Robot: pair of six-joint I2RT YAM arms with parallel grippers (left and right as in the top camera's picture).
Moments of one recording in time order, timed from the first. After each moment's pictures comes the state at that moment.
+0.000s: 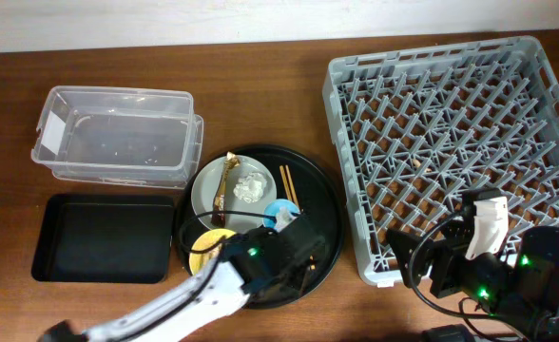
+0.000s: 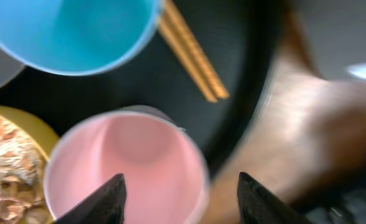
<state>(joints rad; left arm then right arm) -0.97 1.41 0.96 -0.83 -0.06 -0.59 0.12 0.63 1.15 -1.14 -0.36 0.25</state>
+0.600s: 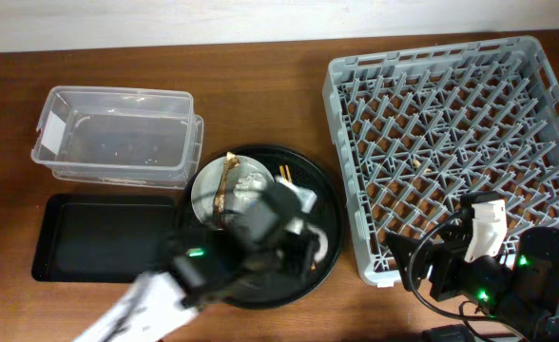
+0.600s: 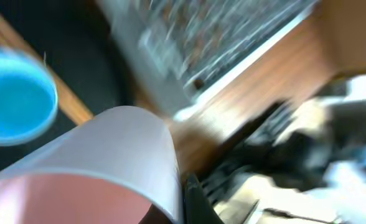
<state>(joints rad) -0.87 1.22 1.15 -0.83 0.27 -0.57 0.12 0.63 1.15 -1.17 -0.36 0.25</state>
